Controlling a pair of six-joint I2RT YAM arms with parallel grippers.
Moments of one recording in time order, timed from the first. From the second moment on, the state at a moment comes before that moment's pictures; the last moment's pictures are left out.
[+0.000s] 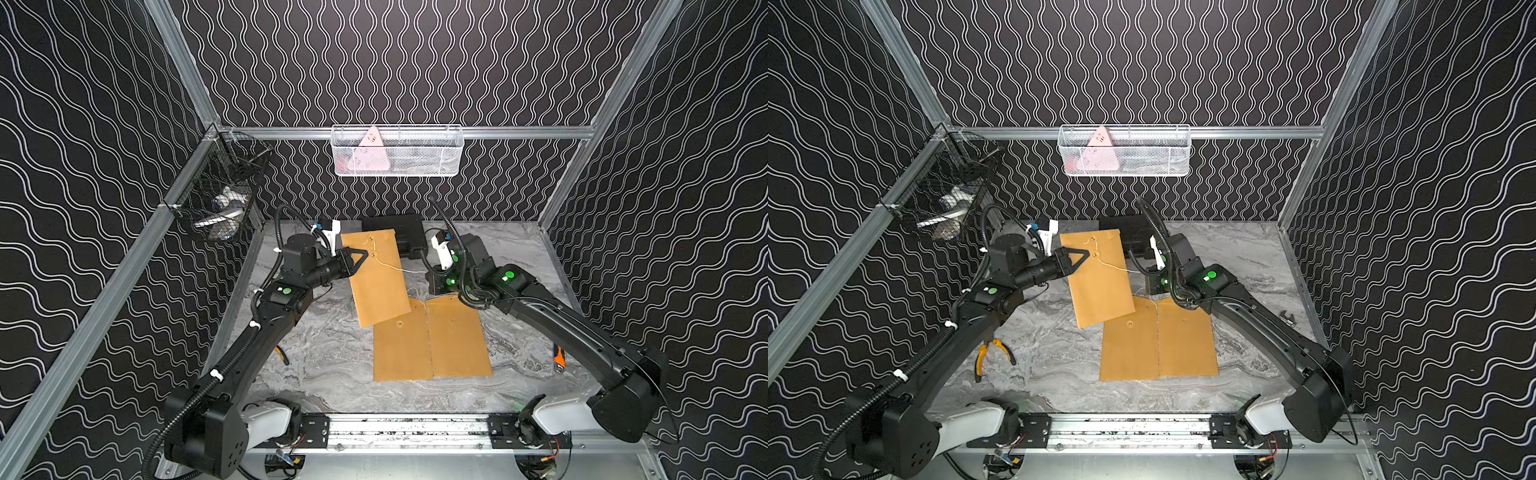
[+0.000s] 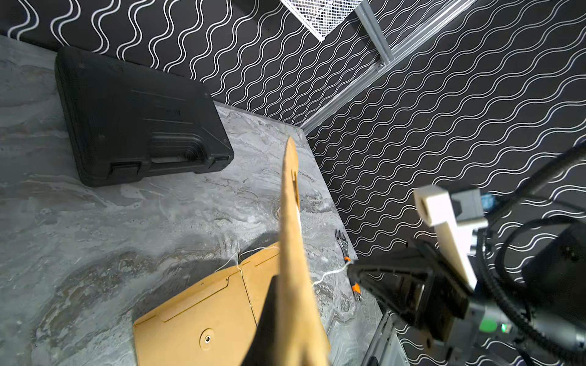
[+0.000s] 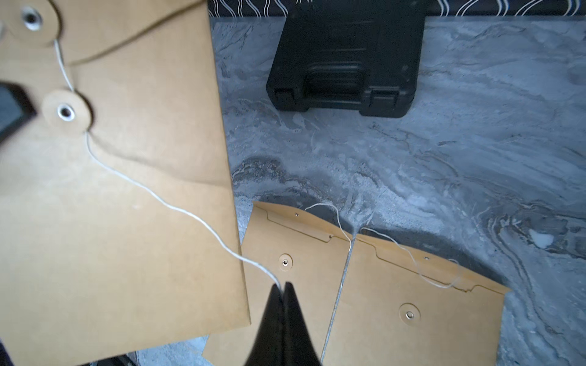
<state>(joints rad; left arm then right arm) -0.19 1.21 0.98 -0.08 0.56 -0.66 0.67 1.43 1.35 -0.64 0.01 0.38</state>
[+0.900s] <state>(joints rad) -0.31 1.16 0.88 -0.10 0.55 -0.63 0.65 1.63 1.71 -0.68 -0.05 0.26</state>
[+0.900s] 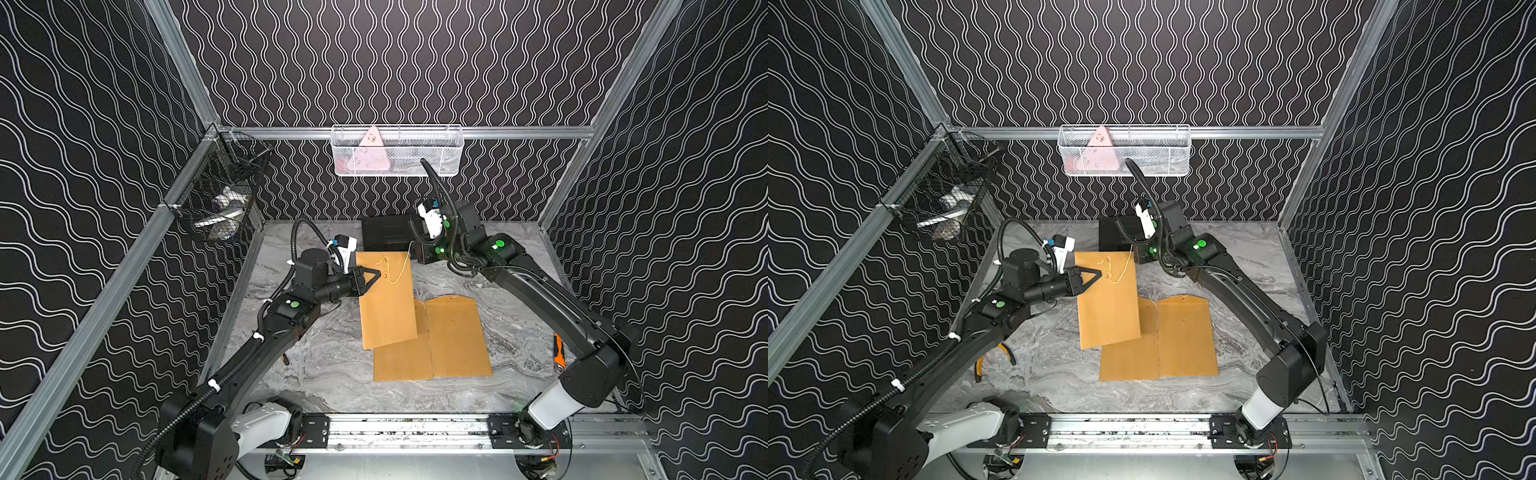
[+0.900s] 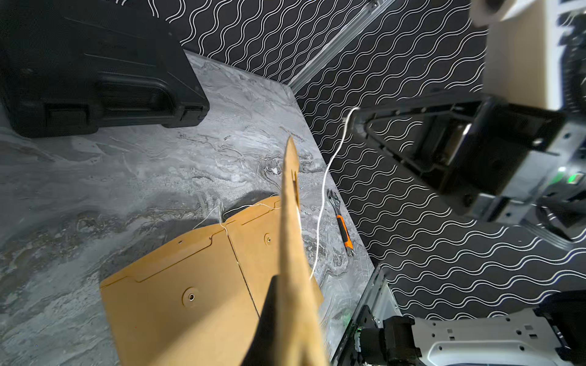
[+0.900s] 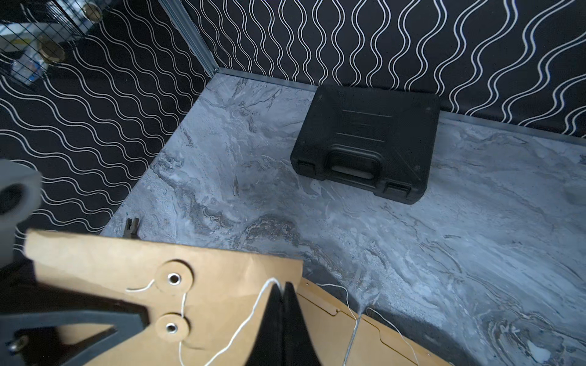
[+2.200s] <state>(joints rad) -0.36 1.19 0.84 -0.07 0.55 -0.63 0.80 1.87 2.19 -0.84 -0.06 0.16</state>
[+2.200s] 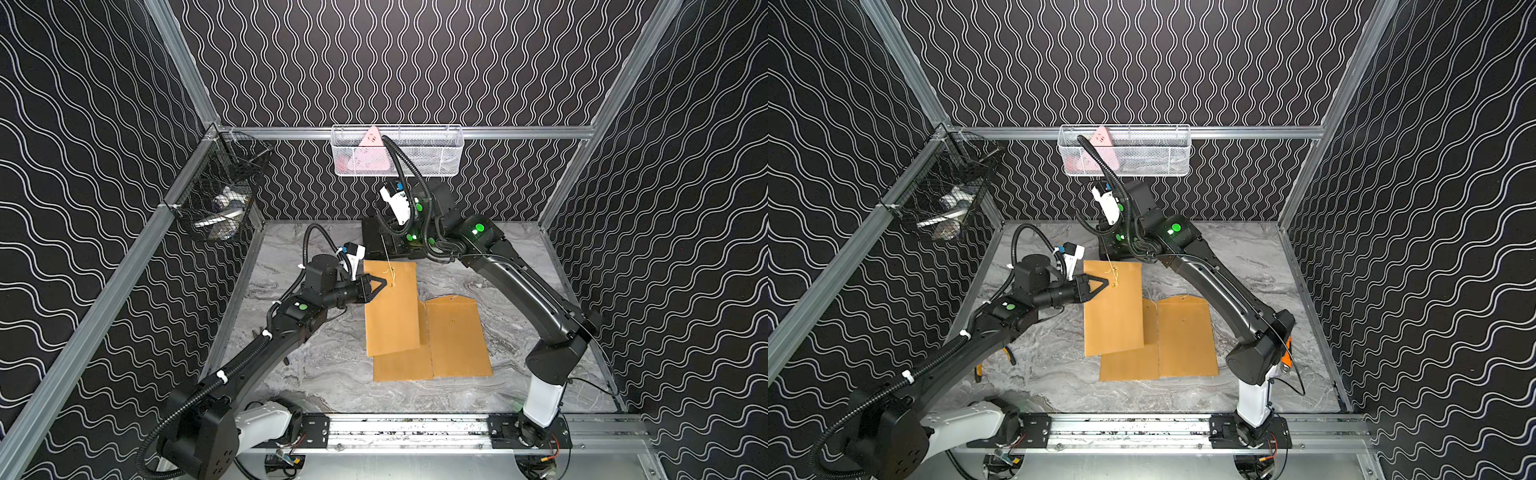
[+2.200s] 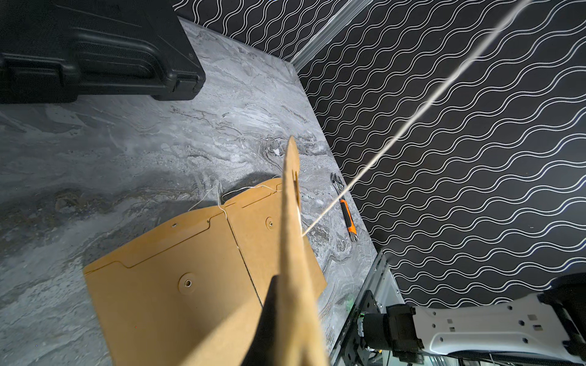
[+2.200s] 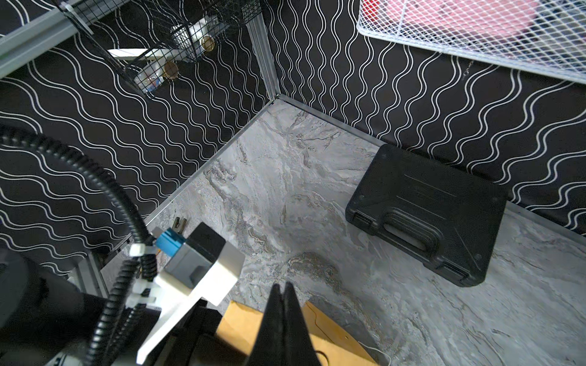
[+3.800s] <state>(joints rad) -0.34 1.33 0.98 -0.05 0.33 -0.63 0.82 1.47 1.54 -0.70 0.01 0.30</state>
